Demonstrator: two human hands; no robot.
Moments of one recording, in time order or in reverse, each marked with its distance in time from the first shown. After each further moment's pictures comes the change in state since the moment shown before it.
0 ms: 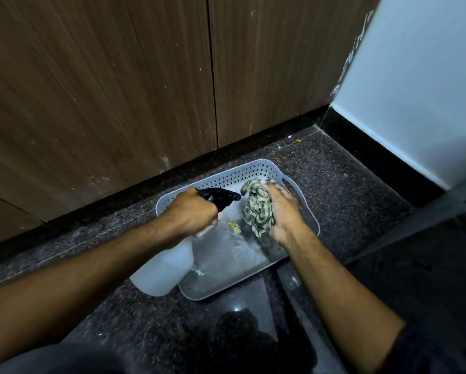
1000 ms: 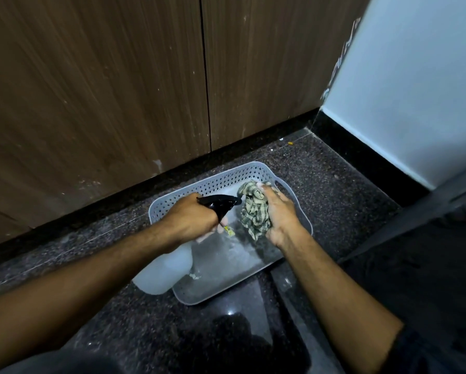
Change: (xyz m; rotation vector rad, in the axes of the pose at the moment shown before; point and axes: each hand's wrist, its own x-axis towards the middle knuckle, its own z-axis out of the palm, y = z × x) left_hand 0.008 -0.007 0.004 0.022 -0.132 0.057; right_hand -0.011 -0.006 -0.001 0.023 0.025 -0.030
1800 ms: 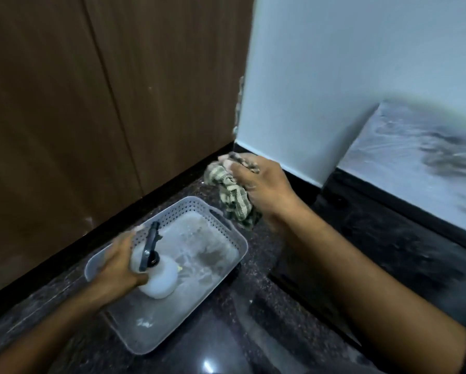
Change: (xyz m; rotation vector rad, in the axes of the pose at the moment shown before) left_hand -0.007 -0.028 -0.010 0.264 0.161 0.180; right_hand -0.174 -0.142 -0.031 -0.385 0.023 -0.704
